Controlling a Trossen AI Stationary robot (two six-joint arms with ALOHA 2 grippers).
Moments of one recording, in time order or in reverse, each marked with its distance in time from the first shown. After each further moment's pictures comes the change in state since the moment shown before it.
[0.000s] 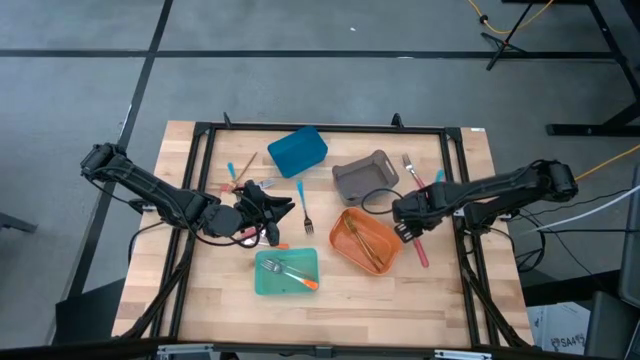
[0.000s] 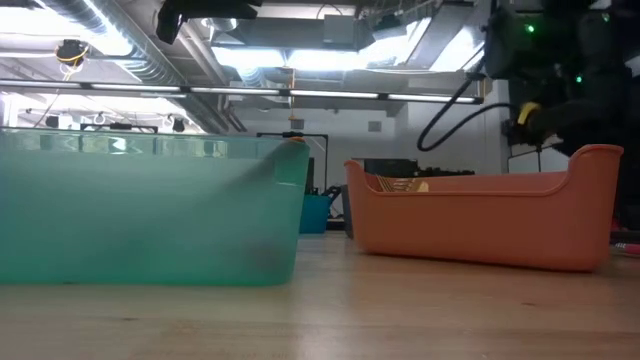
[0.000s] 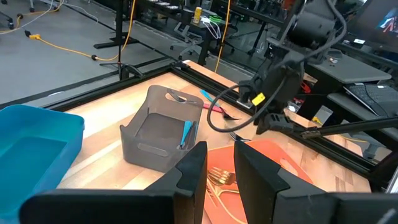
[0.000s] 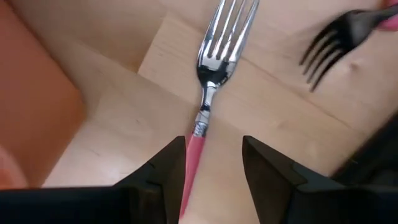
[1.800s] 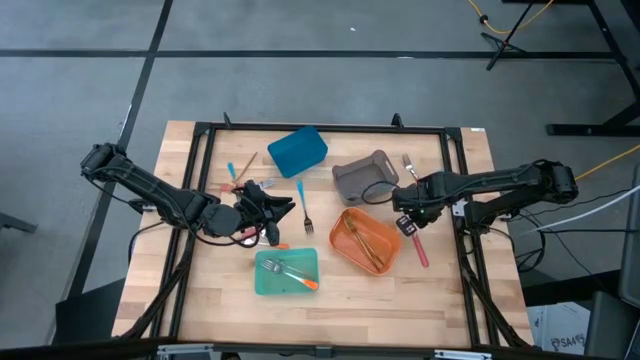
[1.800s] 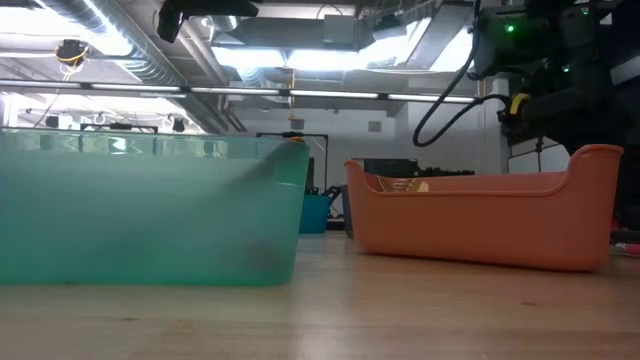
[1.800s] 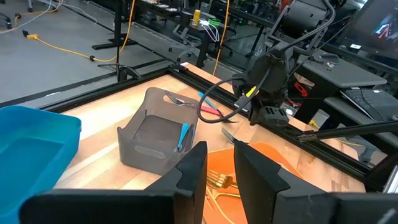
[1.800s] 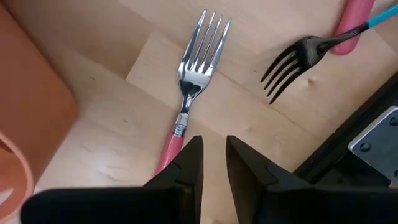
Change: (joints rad) left arm 0.000 0.000 0.000 0.019 0.000 0.000; right arm -0.099 -0.003 0.083 -0.128 0.011 -0.153
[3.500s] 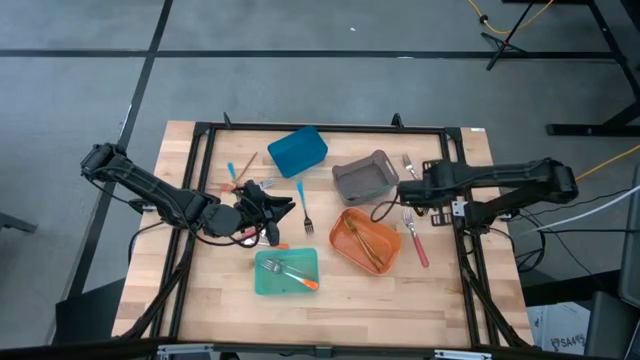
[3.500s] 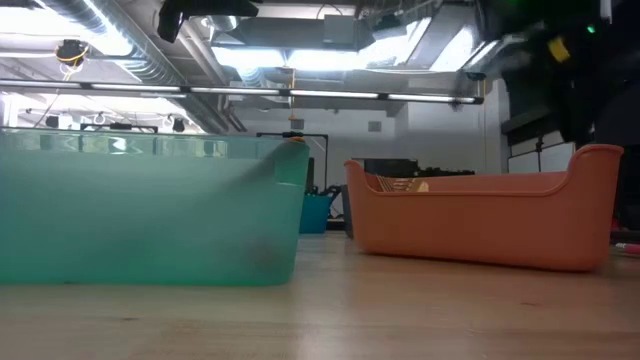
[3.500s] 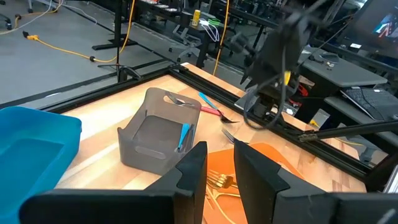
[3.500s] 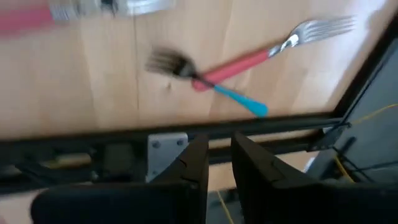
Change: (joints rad) left arm 0.000 0.000 0.000 0.000 0.000 0.005; right arm -0.001 -0.003 0.198 -0.357 0.355 -1.065
